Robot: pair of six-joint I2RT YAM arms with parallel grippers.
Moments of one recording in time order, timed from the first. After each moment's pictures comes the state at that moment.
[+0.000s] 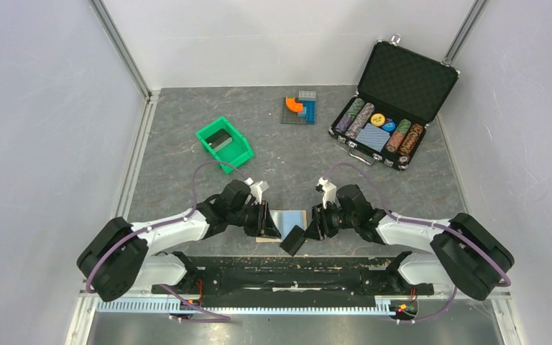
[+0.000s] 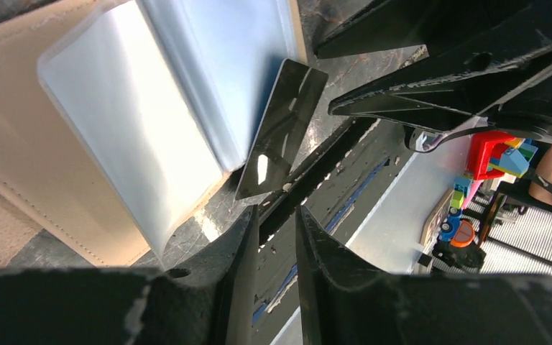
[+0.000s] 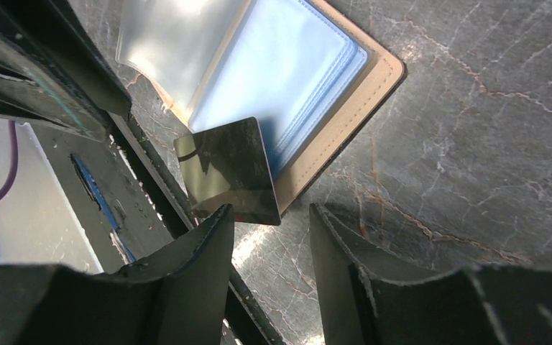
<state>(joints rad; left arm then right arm) -0.74 1.23 0.46 -0.02 0.51 -0.75 0.69 1.28 0.33 0.21 -0.48 0.40</state>
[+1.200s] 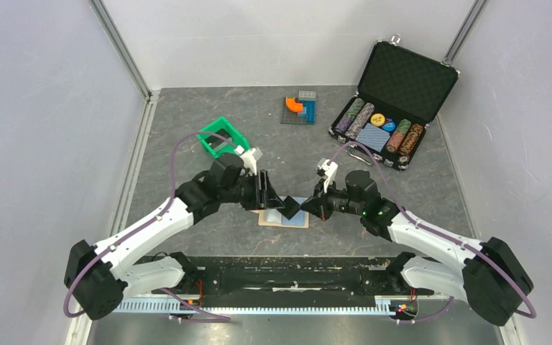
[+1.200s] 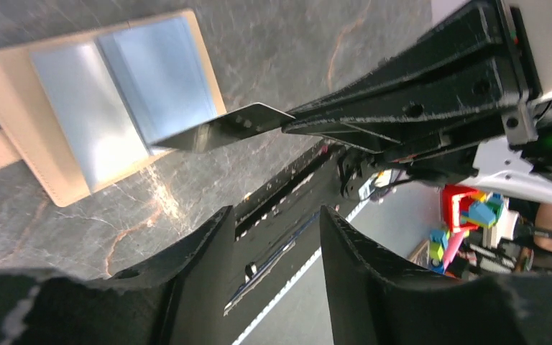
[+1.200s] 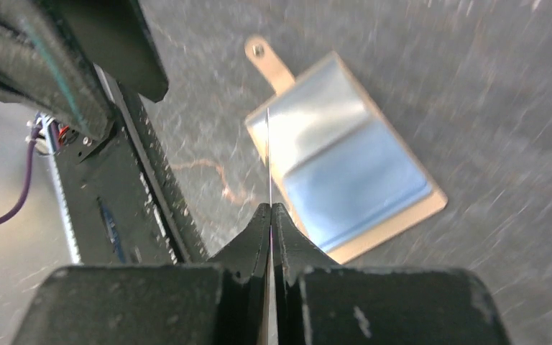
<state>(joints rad) -0.73 1.11 0.78 -0.35 0.37 -0.75 0.68 1.10 0.46 0.17 -0.47 0.24</state>
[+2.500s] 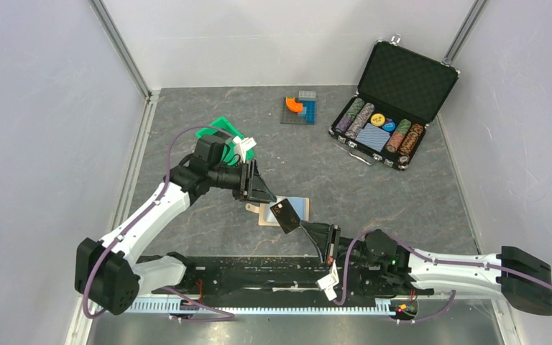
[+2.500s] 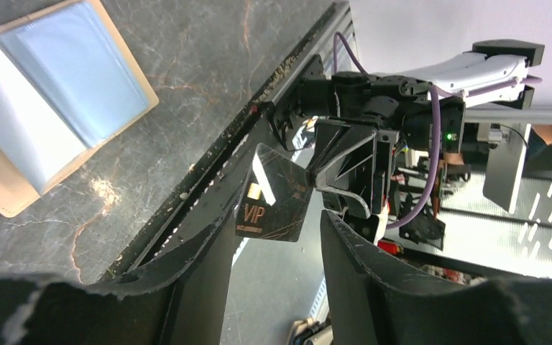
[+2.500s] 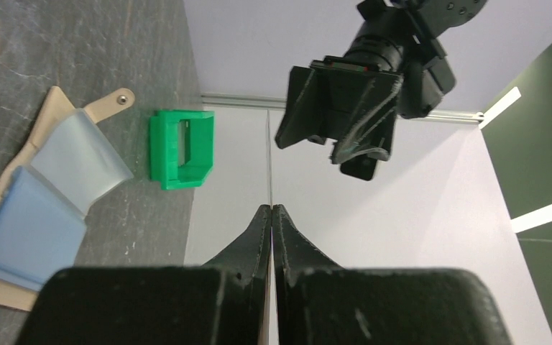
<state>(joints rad) -0.46 1.15 0.90 -0.46 0.87 -0.59 1.24 0.72 0.02 0.72 -0.12 -1.68</state>
